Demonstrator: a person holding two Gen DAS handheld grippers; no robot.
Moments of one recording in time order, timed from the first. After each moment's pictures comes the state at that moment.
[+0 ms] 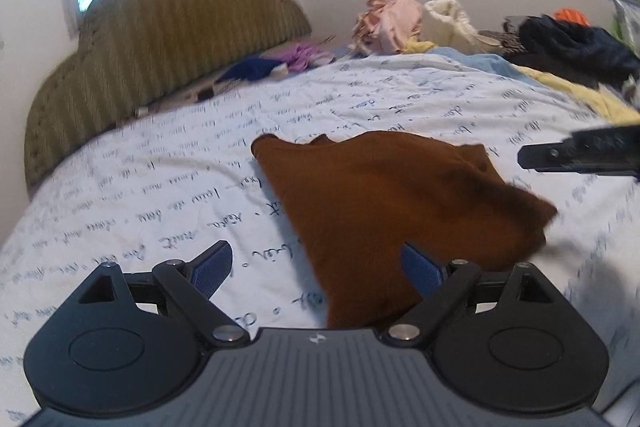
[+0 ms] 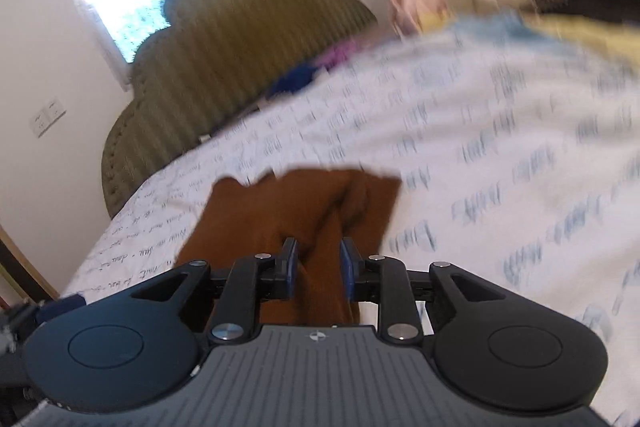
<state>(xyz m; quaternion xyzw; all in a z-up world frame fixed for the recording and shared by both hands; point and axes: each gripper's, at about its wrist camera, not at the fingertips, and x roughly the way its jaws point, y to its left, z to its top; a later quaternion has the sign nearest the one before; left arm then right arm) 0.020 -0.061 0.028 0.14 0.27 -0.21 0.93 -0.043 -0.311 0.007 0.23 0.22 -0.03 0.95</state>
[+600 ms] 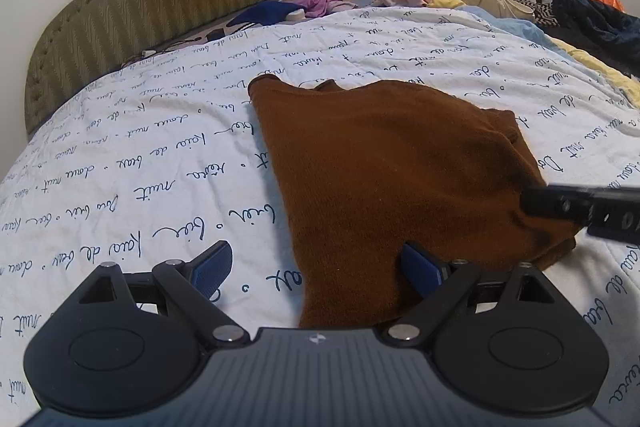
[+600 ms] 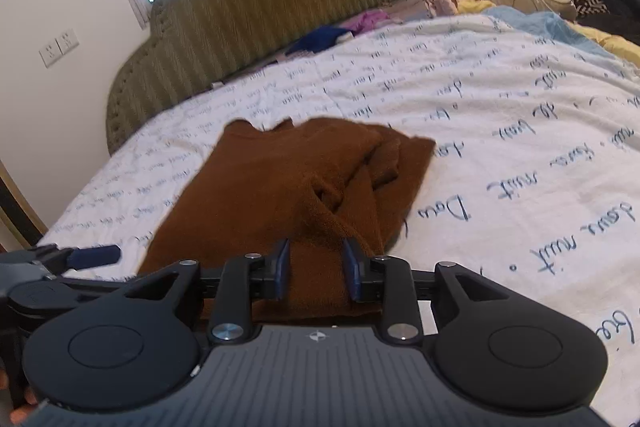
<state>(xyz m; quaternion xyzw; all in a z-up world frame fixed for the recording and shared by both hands) 0.046 -0.085 -0.005 0.13 0.34 -0.18 0.91 -0.024 -0.289 -0.016 0.18 0.29 -0.01 0.94</state>
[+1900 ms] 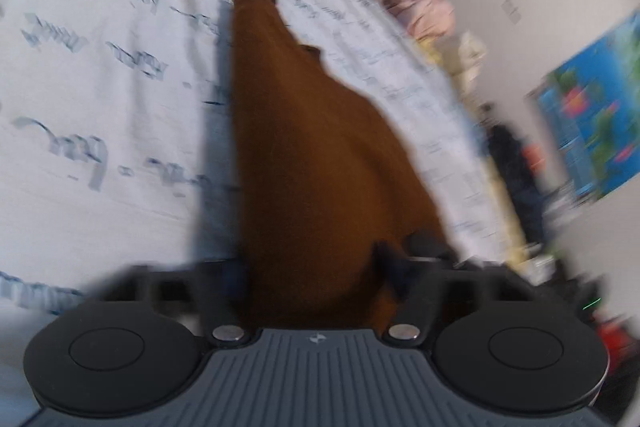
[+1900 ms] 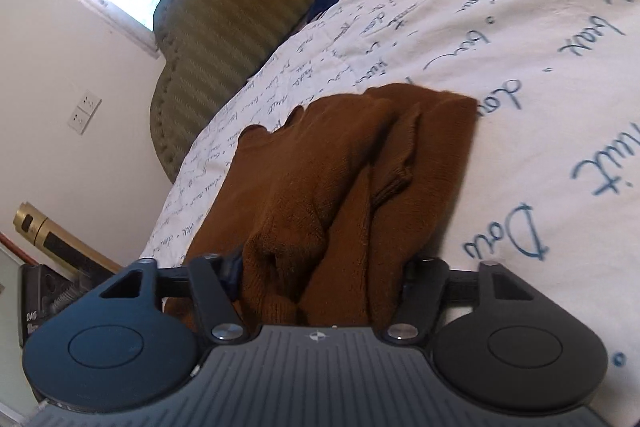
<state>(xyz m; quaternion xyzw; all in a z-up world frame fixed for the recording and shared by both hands) 0.148 -0.035 -0.048 -0.21 0.47 -0.30 0.80 0.062 -0.345 -0.062 0.37 0.32 0.11 0.87</state>
